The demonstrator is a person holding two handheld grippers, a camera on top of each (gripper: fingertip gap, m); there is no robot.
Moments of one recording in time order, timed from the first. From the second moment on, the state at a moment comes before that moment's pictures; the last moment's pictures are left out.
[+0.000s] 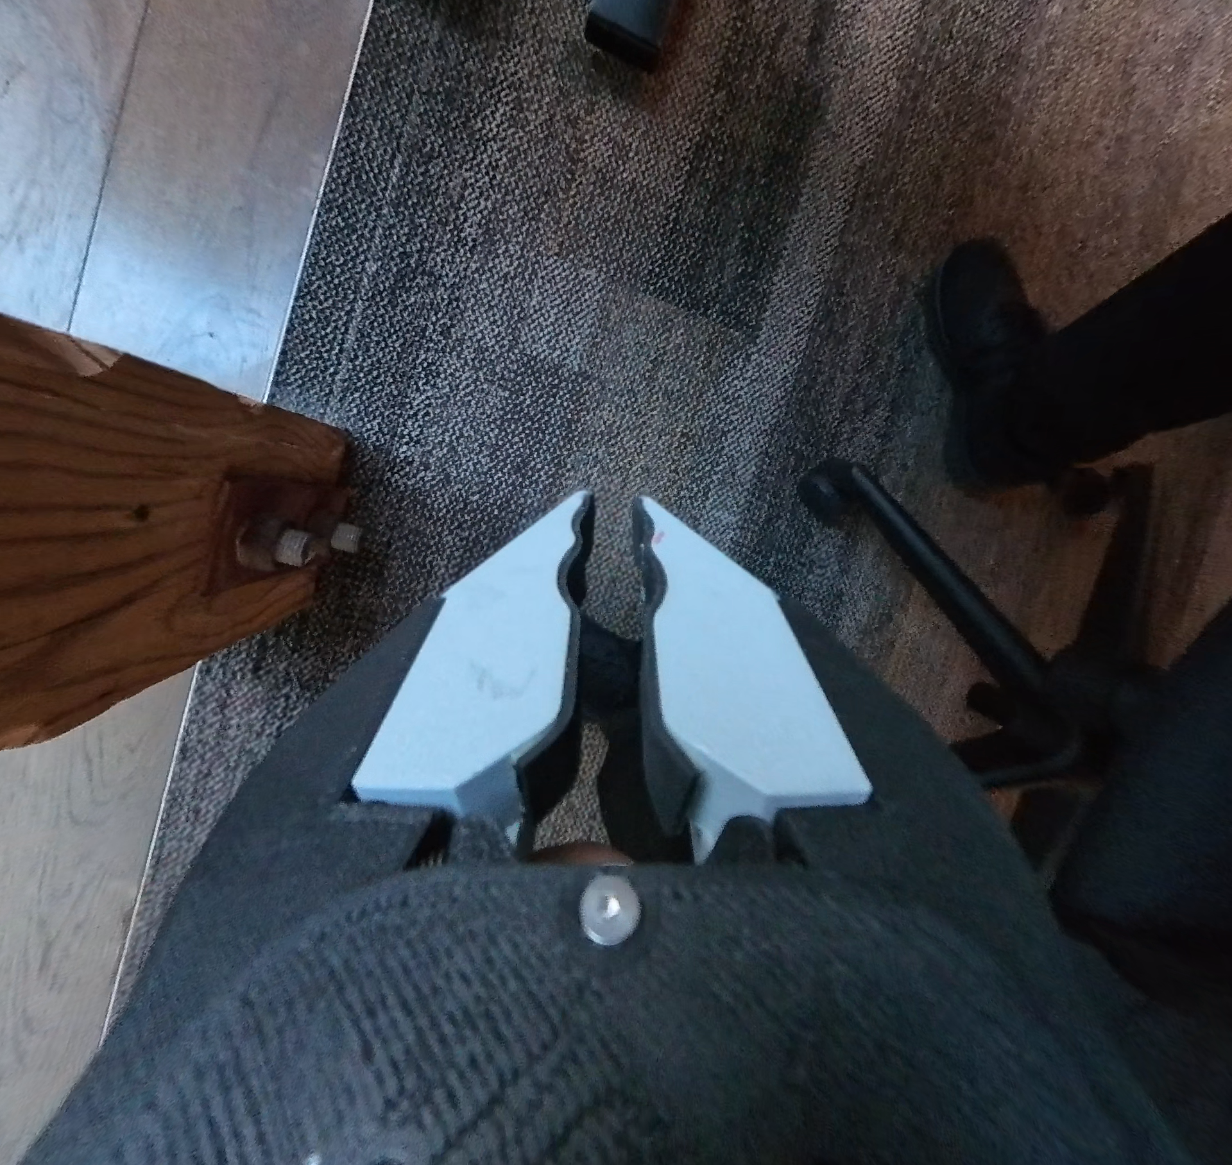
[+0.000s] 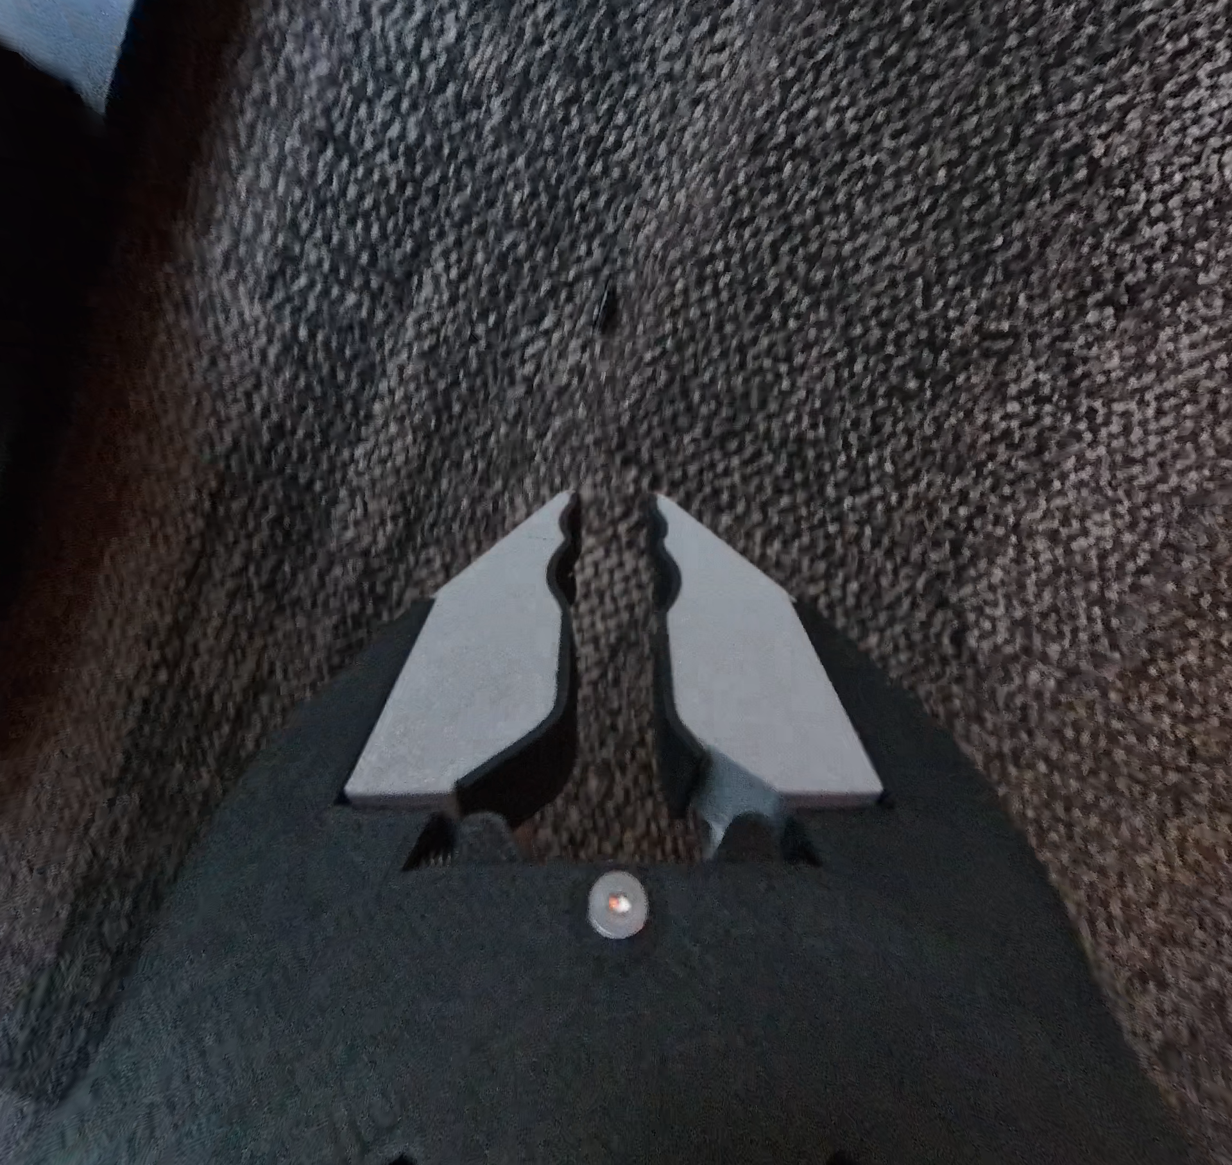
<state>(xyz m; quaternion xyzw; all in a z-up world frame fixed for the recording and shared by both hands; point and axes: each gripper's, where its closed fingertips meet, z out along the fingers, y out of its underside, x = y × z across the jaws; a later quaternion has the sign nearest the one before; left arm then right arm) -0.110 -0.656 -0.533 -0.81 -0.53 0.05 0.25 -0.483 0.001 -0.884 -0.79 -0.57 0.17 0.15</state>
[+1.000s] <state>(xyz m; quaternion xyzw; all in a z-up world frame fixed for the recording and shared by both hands) -0.138 -0.659 -0.530 -0.78 -0.57 0.09 0.26 -0.558 0.026 -0.906 -0.76 -0.62 0.14 0.14</state>
